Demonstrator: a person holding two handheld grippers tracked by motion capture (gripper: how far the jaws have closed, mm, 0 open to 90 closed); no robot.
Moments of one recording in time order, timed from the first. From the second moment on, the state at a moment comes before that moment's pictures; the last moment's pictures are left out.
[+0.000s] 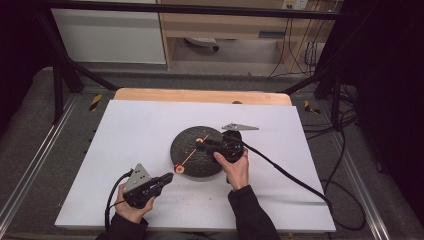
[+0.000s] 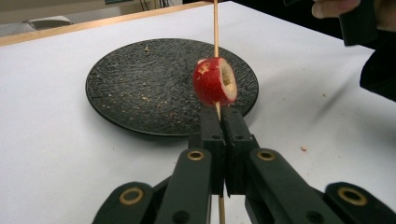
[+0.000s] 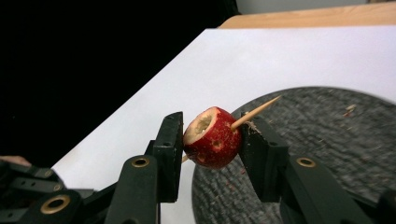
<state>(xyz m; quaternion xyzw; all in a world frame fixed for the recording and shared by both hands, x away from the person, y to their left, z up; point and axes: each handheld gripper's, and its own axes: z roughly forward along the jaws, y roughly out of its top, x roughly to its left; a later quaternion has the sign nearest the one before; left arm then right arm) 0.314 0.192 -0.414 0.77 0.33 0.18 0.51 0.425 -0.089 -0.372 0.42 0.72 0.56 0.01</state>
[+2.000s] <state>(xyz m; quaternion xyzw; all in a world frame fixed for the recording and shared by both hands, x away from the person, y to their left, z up) 0.318 0.196 -0.416 0.77 0.34 0.18 0.51 0.472 -0.078 -0.442 0.46 0.76 0.46 0.05</state>
